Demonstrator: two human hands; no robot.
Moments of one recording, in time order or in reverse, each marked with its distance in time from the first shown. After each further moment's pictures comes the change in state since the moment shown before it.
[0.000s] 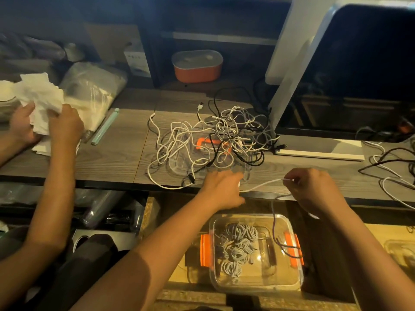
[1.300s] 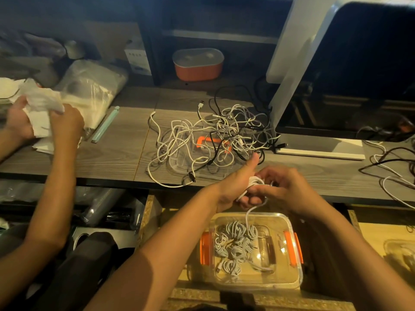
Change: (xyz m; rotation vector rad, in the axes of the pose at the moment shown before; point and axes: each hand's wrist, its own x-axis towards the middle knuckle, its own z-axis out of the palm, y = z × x) left_hand -0.016 0.025 -0.023 -1.528 -0.508 -0.019; right_hand -0.011 -0.041 -0.004 0.614 -0.263 -0.223
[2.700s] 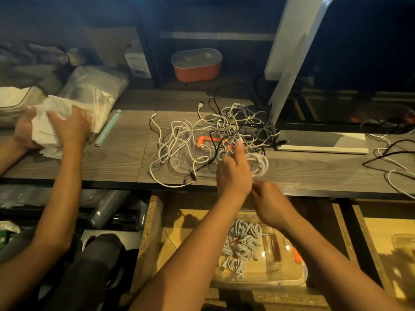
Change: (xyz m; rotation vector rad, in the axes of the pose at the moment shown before) left_hand 0.011 0.008 0.025 0.298 1.073 0.315; right_hand 0.004 0.017 0.050 -0.255 0.048 0.151
